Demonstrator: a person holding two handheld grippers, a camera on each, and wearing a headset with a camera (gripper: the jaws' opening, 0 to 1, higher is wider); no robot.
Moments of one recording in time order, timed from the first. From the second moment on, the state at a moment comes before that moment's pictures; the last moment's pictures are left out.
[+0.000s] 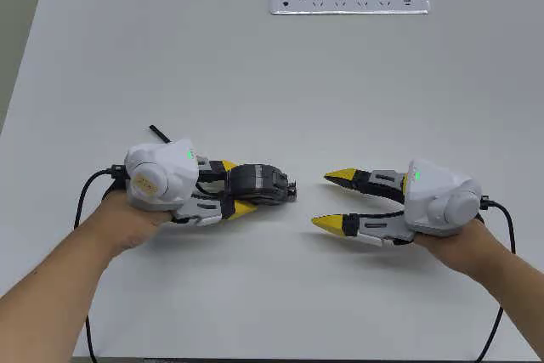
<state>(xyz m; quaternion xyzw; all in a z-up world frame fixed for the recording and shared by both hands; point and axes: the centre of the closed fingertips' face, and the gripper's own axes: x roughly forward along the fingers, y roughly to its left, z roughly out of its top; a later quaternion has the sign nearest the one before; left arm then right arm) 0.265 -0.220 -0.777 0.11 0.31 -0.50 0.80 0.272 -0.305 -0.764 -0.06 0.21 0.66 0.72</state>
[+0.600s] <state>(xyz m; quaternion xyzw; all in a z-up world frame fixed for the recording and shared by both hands) 0.266 -0.218 -0.780 0.11 0.31 -0.50 0.80 0.272 -0.275 -0.779 -0.06 0.21 0.68 0.70</state>
